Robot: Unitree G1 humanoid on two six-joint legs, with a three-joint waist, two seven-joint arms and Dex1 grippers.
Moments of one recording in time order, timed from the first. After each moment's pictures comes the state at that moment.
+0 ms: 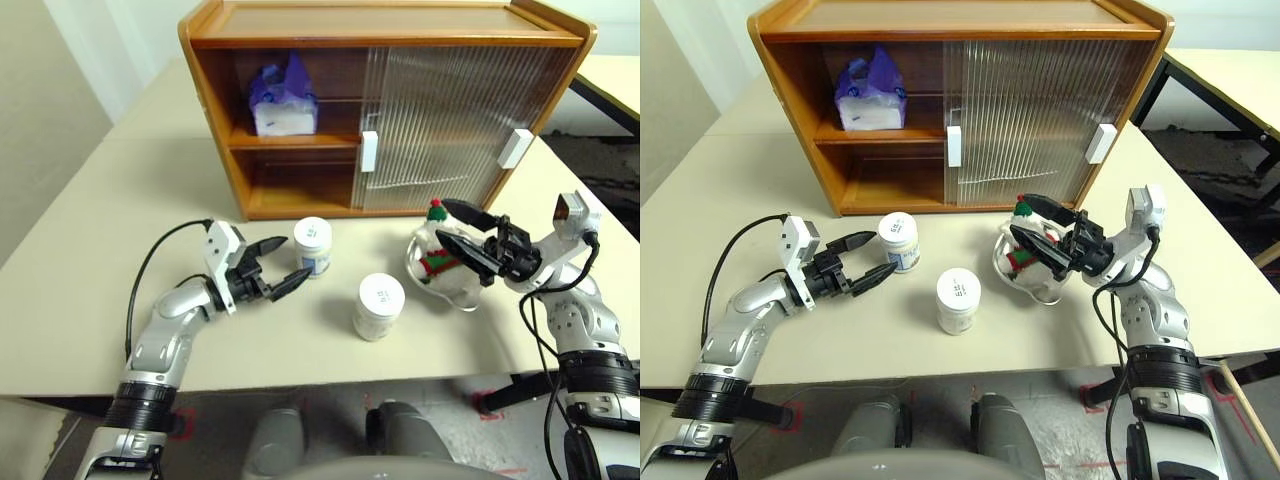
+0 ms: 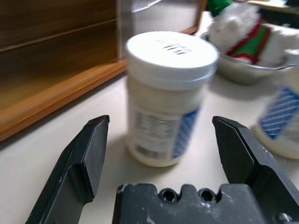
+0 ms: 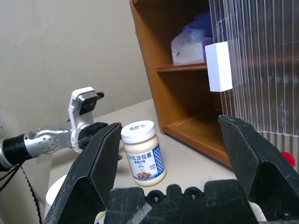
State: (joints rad) left arm -0.15 0.42 -0.02 0.10 -0.33 0.10 -0.87; right arm -0.27 -0.40 -0.23 0.25 0.66 0.06 1.31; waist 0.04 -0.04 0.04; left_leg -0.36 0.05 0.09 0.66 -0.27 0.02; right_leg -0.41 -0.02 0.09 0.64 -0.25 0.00
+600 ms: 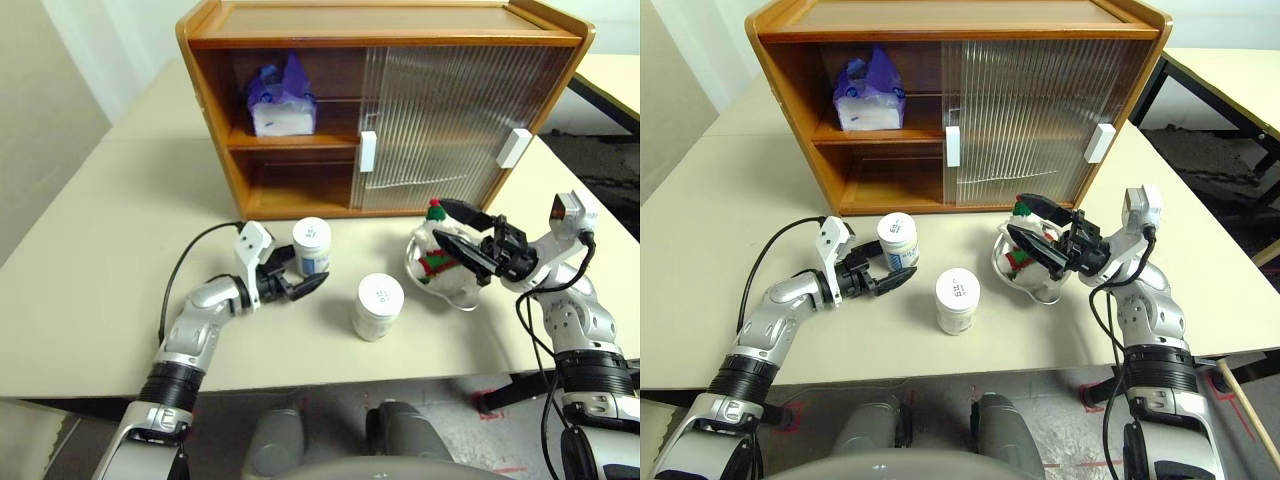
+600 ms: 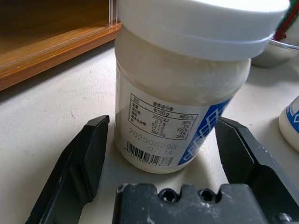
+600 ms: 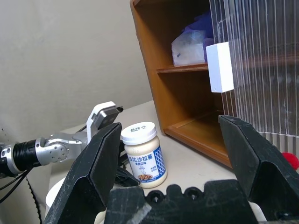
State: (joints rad) left arm -0.25 0.36 -0.10 0.26 -0.25 0.15 -0.84; right arm -0.27 -0.39 -0.22 0.25 0.66 0.06 1.31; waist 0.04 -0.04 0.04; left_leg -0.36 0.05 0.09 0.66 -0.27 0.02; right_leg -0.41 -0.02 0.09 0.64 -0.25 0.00
